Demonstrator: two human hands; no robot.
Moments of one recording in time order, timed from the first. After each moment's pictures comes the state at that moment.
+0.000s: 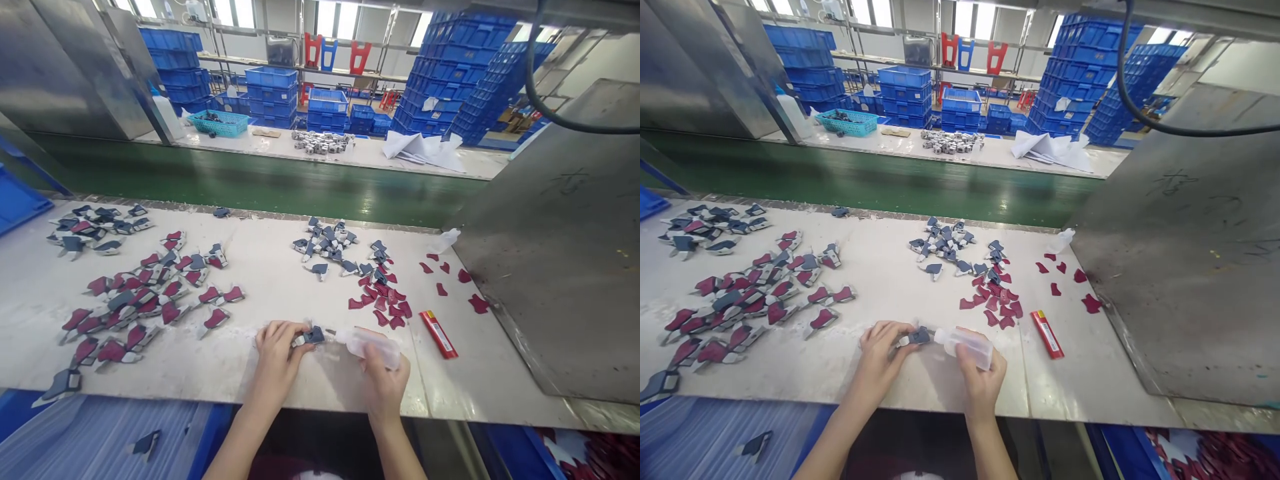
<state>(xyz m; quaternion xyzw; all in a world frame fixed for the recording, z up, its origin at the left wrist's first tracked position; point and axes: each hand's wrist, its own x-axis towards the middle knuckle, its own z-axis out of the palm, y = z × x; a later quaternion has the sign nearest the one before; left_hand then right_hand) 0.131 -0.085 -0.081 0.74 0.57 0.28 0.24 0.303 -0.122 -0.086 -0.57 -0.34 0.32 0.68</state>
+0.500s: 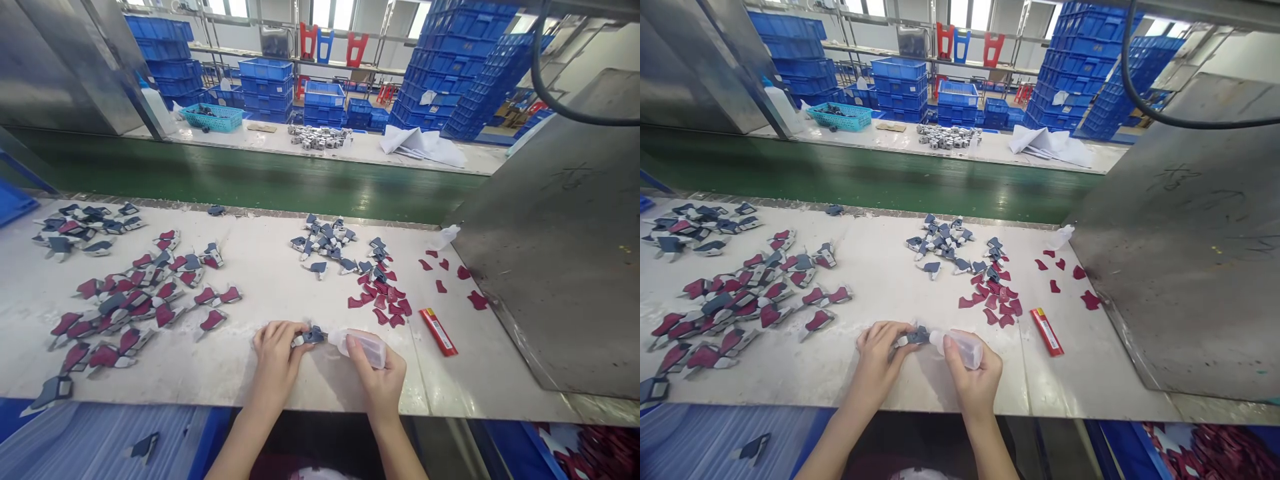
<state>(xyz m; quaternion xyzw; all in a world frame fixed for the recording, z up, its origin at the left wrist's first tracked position) 0.133 -0.086 -0.080 0.74 0.57 0.27 0.23 0.294 -0.119 -0.066 -0.64 -0.38 0.28 0.60</state>
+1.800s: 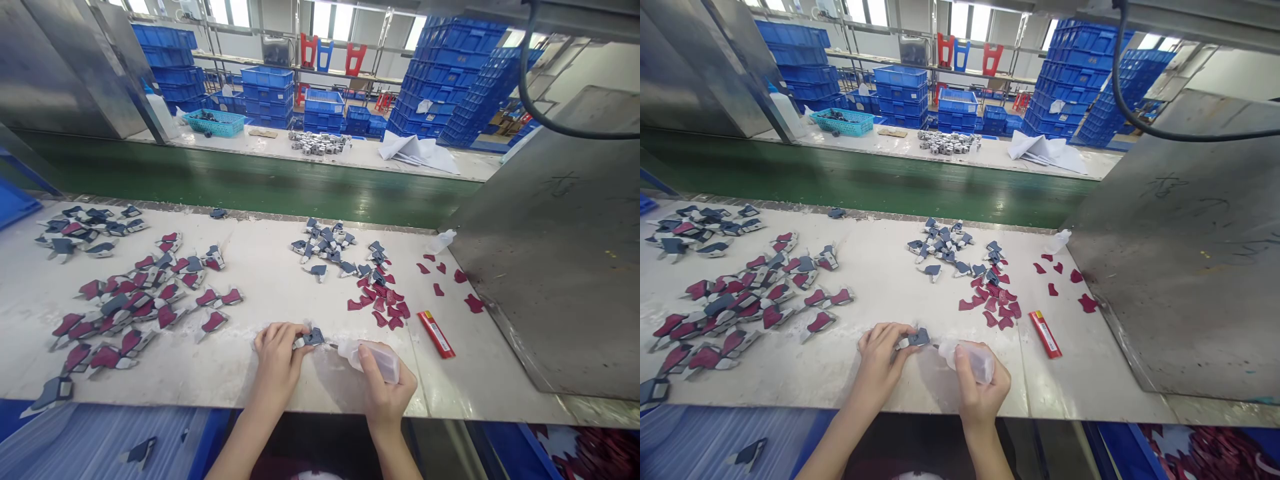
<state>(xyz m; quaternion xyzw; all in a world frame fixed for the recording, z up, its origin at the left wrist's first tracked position) 0.134 -0.085 -0.079 0.74 0.57 0.27 0.24 0.295 -0.128 -0.067 -0.63 -0.38 0.20 0.65</state>
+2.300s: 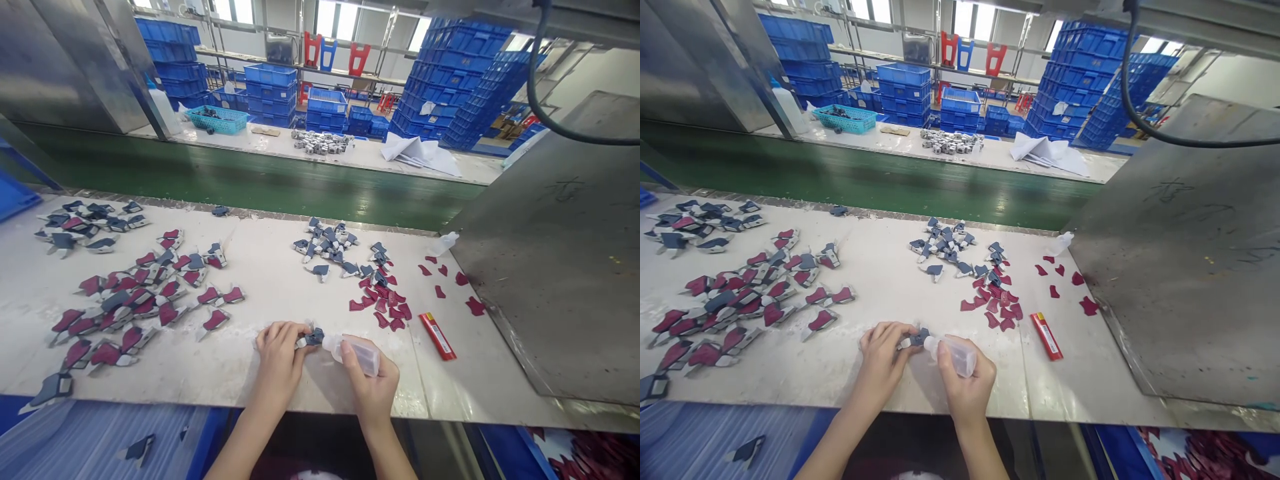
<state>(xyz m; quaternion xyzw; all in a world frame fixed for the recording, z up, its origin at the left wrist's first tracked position) 0.134 -0.086 -0.079 0.74 0.57 0.28 0.22 0.278 -0.122 -0.063 -0.64 -0.41 0.25 0.61</state>
